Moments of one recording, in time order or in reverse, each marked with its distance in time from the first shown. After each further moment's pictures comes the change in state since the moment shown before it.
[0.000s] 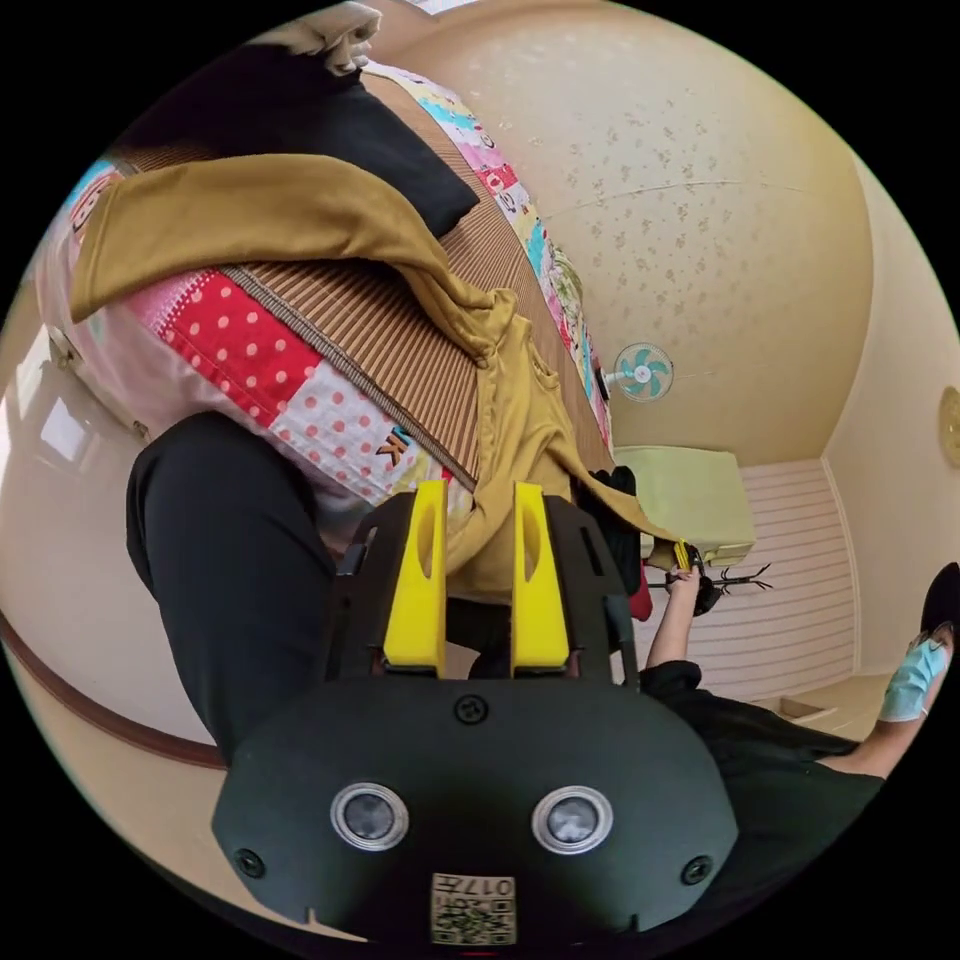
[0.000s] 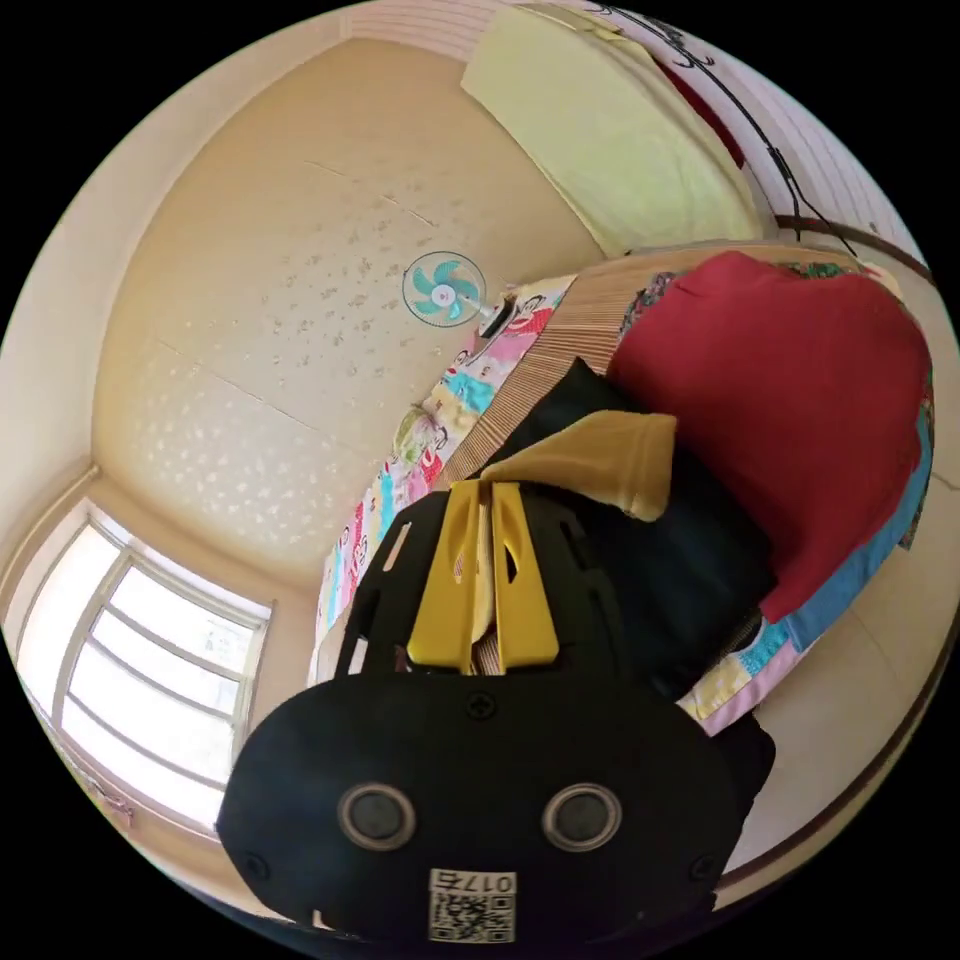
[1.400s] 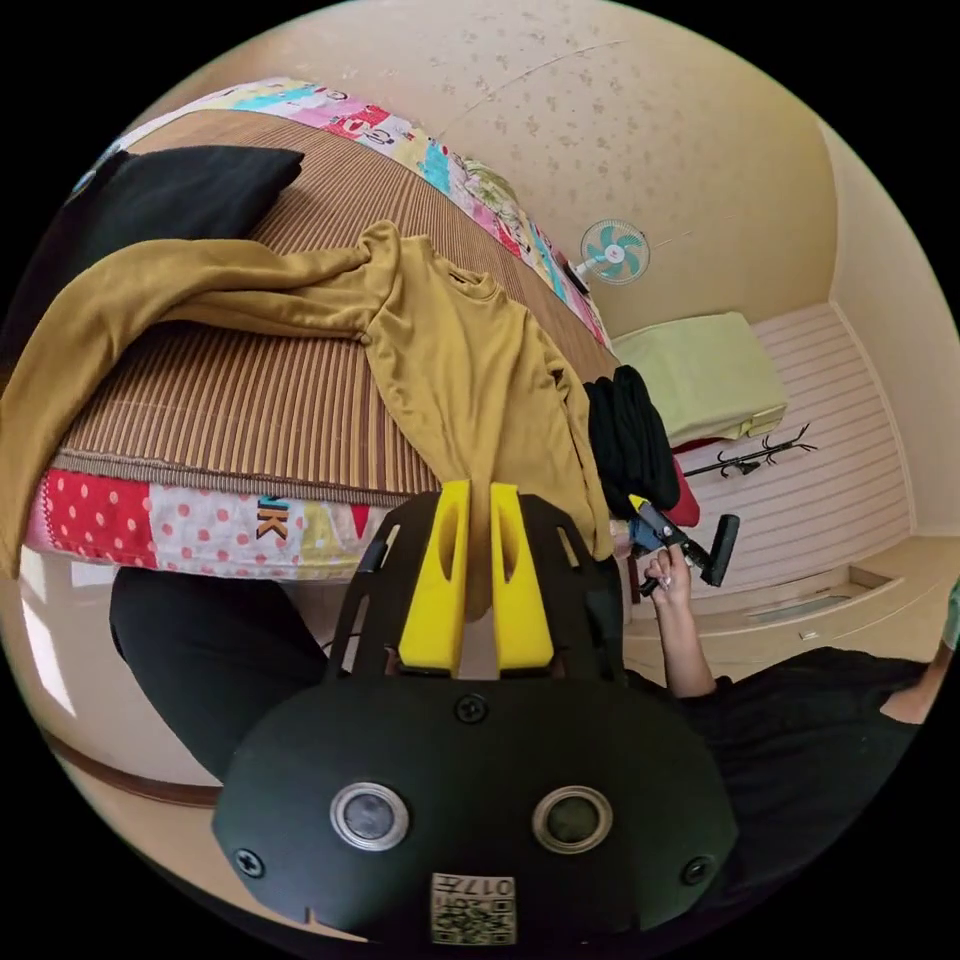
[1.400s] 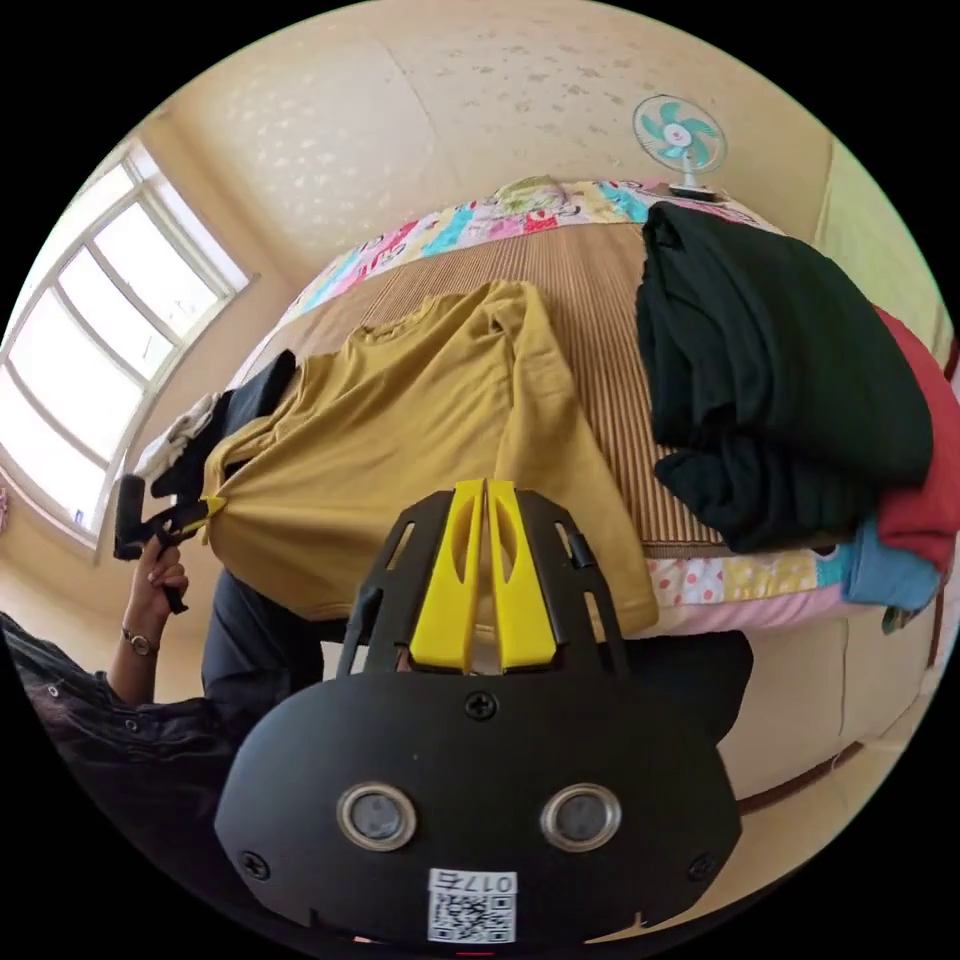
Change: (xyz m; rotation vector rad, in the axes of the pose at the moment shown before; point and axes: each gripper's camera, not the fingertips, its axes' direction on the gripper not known) left arm 0.065 0.012 0.163 -0.216 -0.096 0.348; right arm -0.123 0.254 0.177 -0.514 0.131 -0.595
